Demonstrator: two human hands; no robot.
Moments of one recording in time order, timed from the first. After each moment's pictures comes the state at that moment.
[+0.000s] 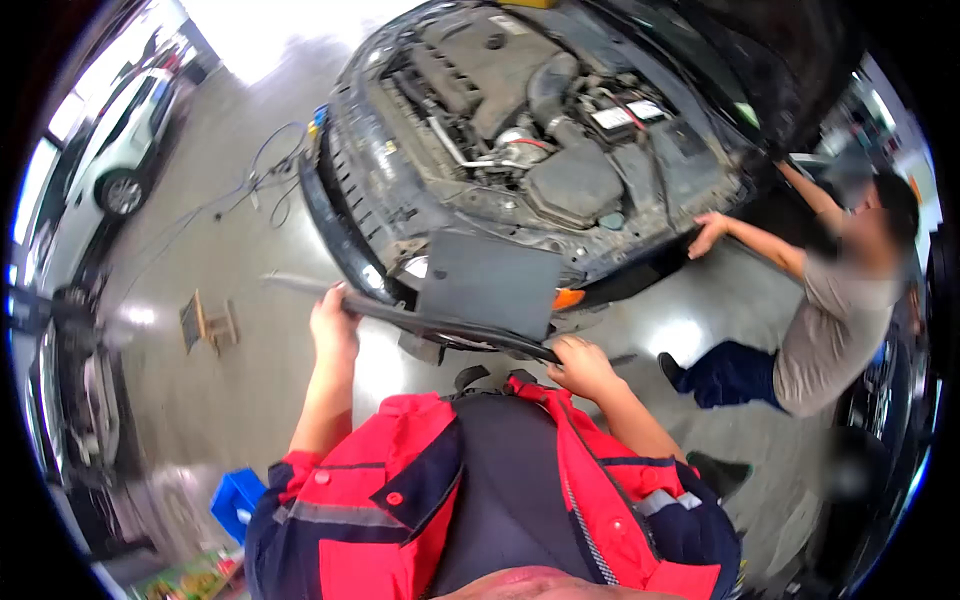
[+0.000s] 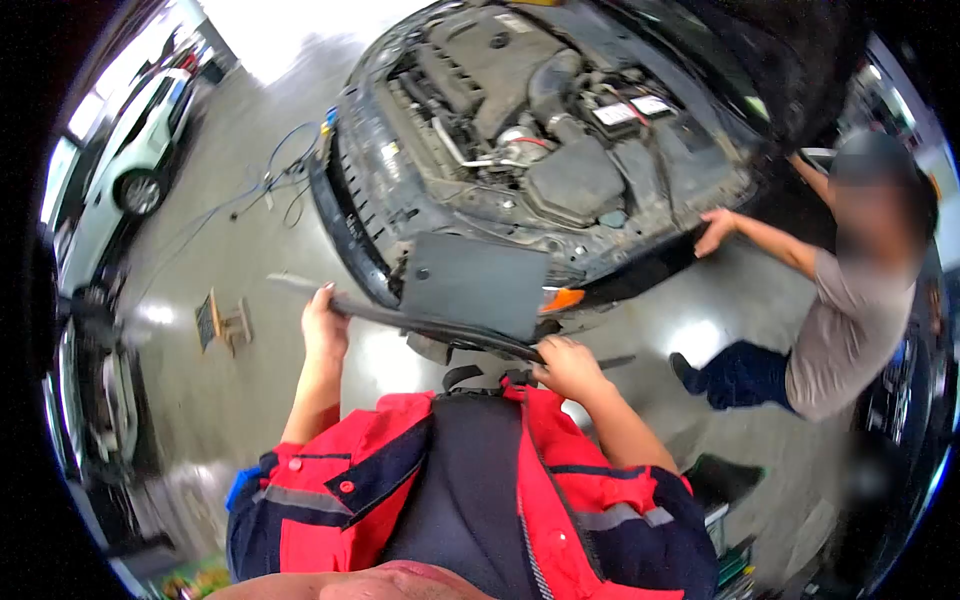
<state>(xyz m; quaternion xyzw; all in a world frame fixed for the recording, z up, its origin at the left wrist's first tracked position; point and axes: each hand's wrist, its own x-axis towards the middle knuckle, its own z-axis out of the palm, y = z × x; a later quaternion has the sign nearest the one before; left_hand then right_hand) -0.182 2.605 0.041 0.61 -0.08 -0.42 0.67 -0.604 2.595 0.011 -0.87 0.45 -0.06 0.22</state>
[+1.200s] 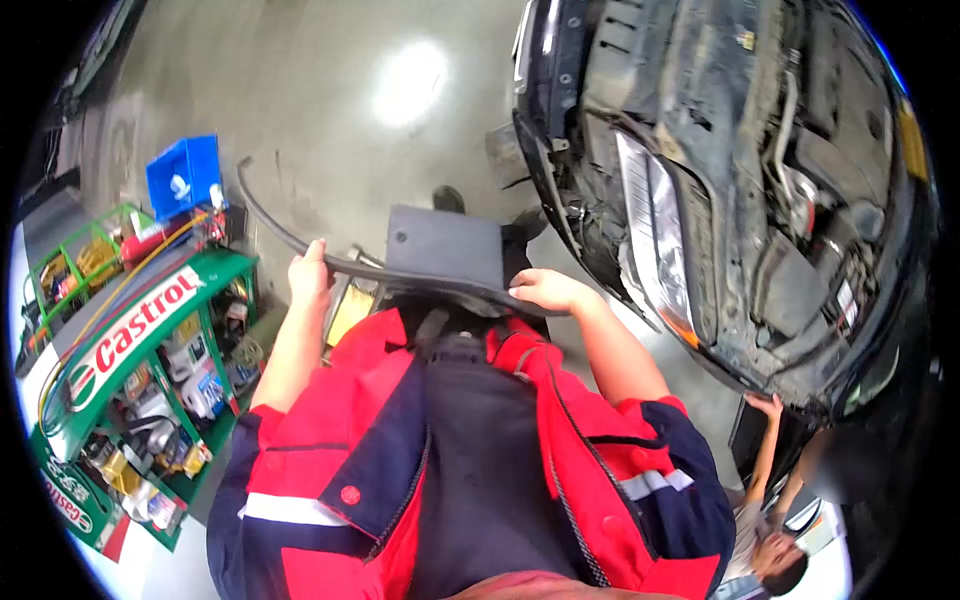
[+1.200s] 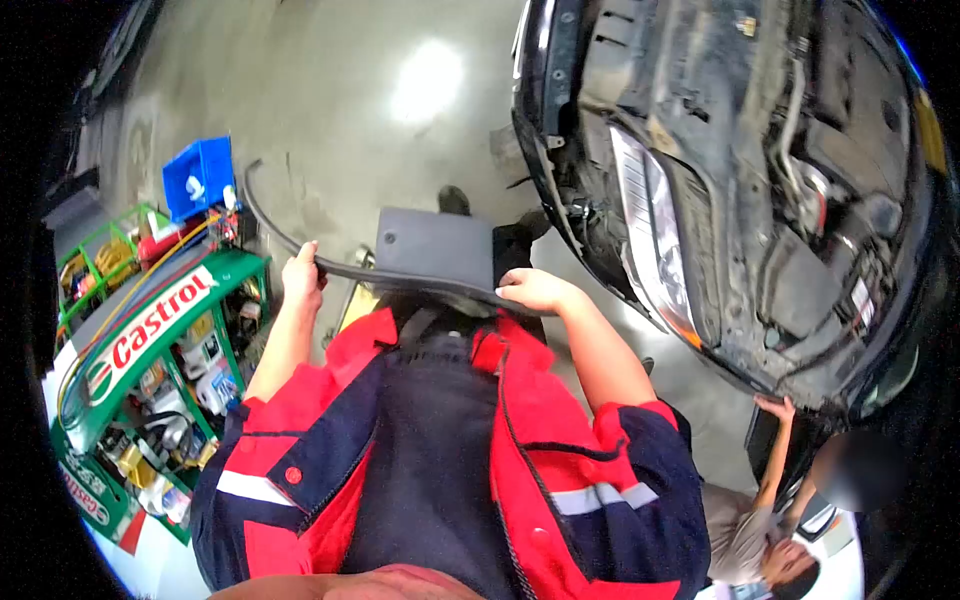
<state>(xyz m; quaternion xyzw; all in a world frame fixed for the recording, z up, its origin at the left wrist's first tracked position) -0.038 2.939 -0.173 0.78 0.36 -0.25 0.45 -0.294 2.588 -0.246 -0.69 0.12 0.43 0.57</state>
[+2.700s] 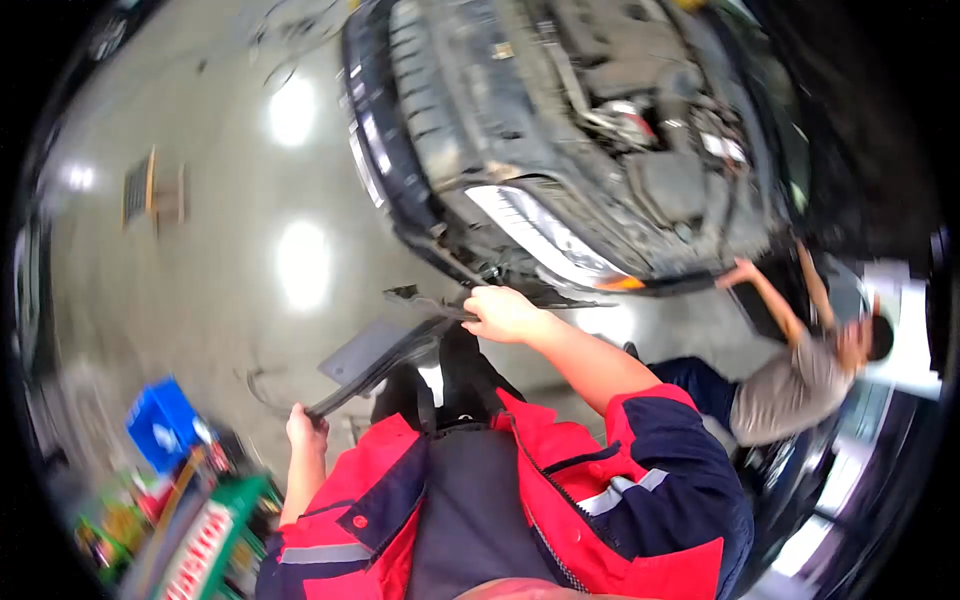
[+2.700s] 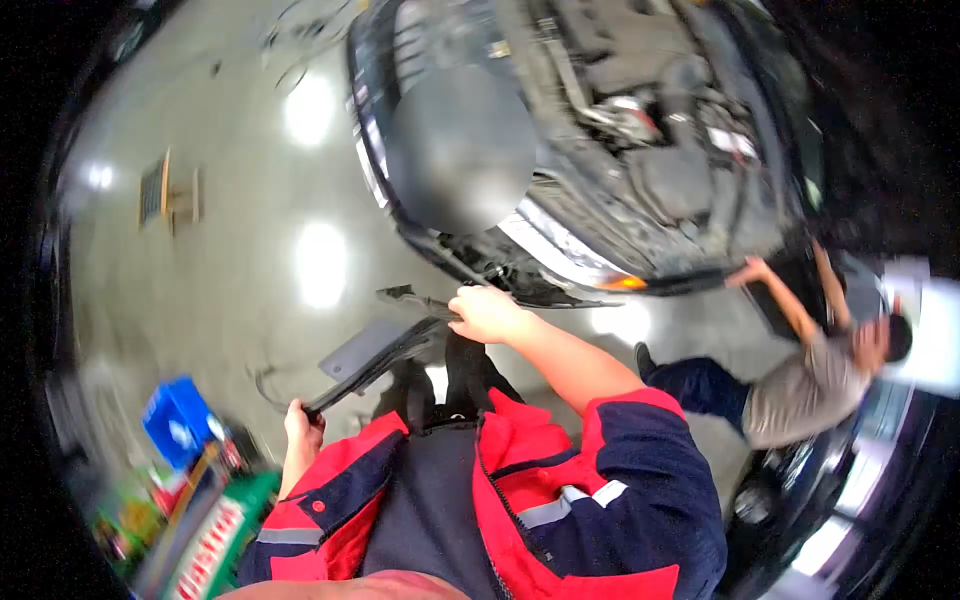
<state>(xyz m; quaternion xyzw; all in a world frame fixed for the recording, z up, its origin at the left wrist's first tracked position) 0.003 2.994 -0.208 0.65 0.38 -0.38 0.53 -0.254 2.596 -0.097 -0.91 0.22 0.18 0.30</state>
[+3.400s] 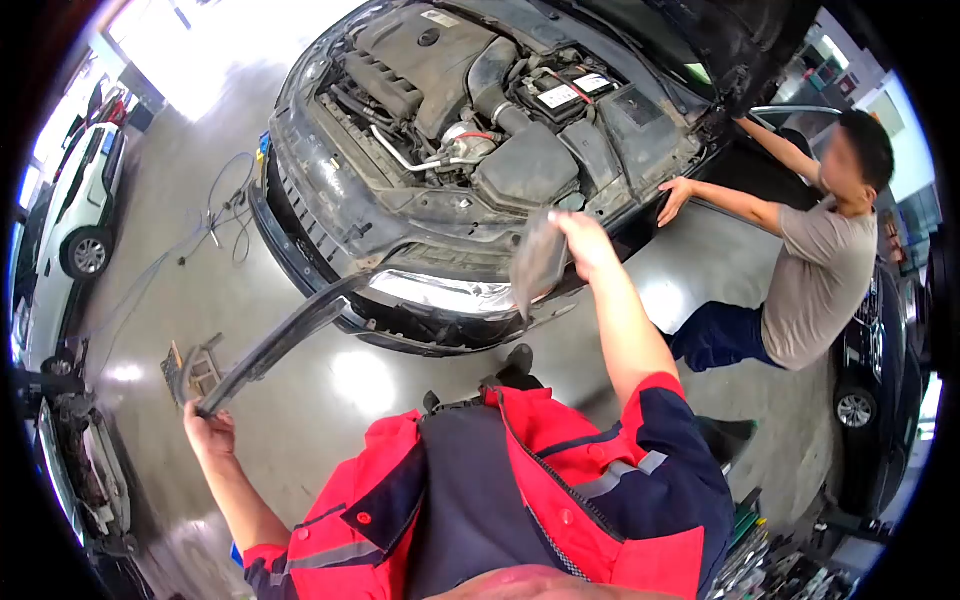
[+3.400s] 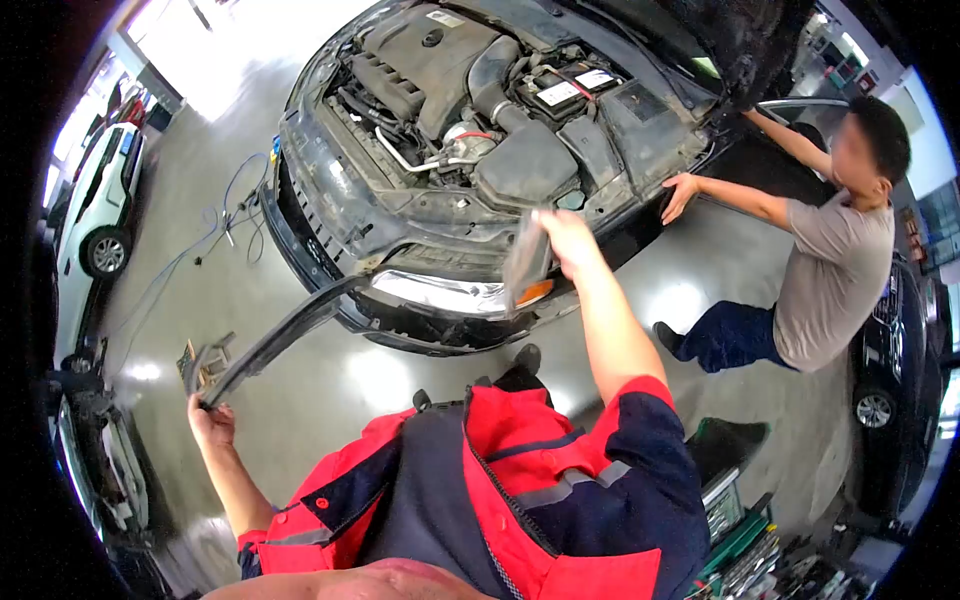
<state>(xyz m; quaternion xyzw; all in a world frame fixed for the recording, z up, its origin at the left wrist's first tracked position) 0.003 2.723 0.106 0.65 0.07 -0.35 0.67 -0.627 2.410 0.001 -0.42 0.56 -0.43 0.57</state>
